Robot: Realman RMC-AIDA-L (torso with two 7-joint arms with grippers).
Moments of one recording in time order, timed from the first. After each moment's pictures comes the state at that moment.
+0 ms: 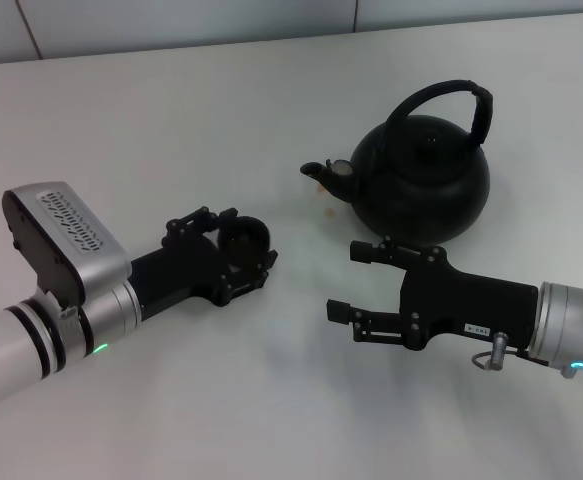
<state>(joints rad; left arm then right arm) -0.72 -2.08 0.44 -0.15 1.84 0.99 -0.39 0.48 2.08 -0.22 -0.15 -2.25 -1.52 0.74</state>
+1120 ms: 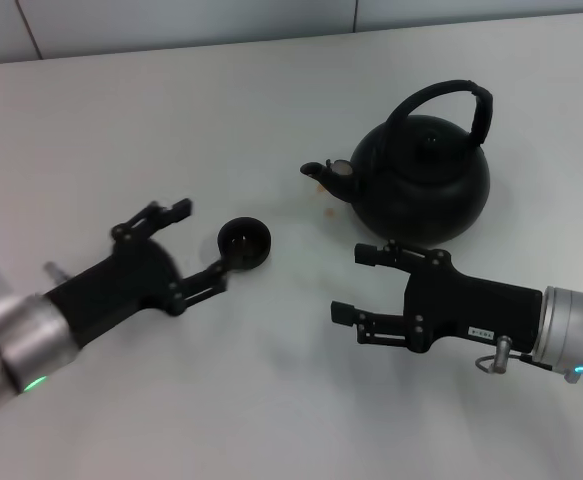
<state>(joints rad) -0.56 -2.07 0.43 -0.04 1.85 1.30 -0.43 0.47 2.08 -0.22 -0.15 -2.24 -1.52 0.74</state>
